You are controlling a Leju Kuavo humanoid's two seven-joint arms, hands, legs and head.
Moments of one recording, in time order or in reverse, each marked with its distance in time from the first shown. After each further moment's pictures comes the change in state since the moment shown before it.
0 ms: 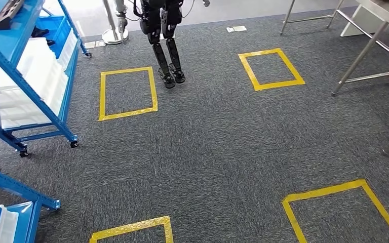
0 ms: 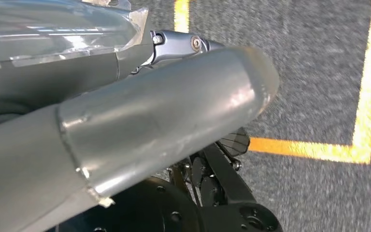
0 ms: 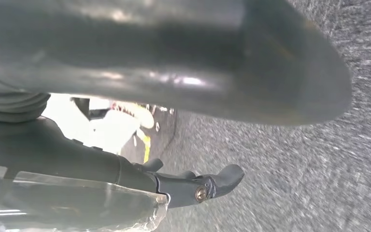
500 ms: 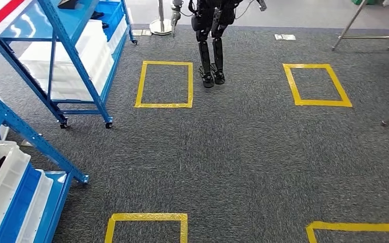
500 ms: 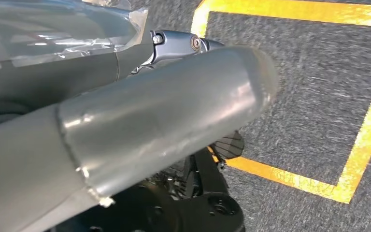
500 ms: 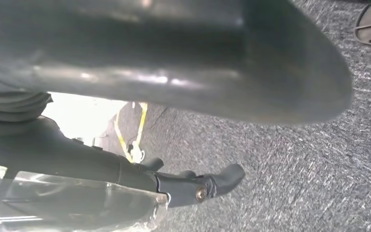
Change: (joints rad) left arm -0.006 0.001 -0.001 0.000 -0.011 -0.011 -0.003; right arm 0.000 0.003 -0.001 0.000 0.003 -0.002 0.001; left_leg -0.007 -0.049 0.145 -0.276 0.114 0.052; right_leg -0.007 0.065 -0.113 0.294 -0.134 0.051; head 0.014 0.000
